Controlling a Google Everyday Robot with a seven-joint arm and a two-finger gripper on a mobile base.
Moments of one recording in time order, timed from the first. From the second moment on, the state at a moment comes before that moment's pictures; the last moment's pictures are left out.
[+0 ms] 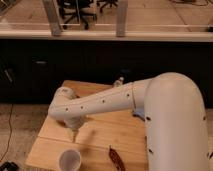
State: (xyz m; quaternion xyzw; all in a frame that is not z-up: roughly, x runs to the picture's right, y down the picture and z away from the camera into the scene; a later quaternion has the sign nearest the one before) arm -0.121 0.215 0.753 -0.18 -0.28 -0.90 0.29
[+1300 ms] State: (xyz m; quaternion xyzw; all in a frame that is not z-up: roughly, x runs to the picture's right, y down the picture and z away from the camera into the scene) arm -0.112 0.191 0.707 -0.03 -0.30 -0.89 0.34
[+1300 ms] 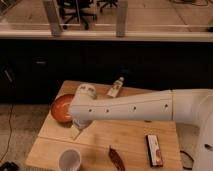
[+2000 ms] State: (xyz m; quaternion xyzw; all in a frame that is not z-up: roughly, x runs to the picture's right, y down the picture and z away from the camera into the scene) arm -0.119 0.210 0.685 0.00 -0.37 -0.88 0.30
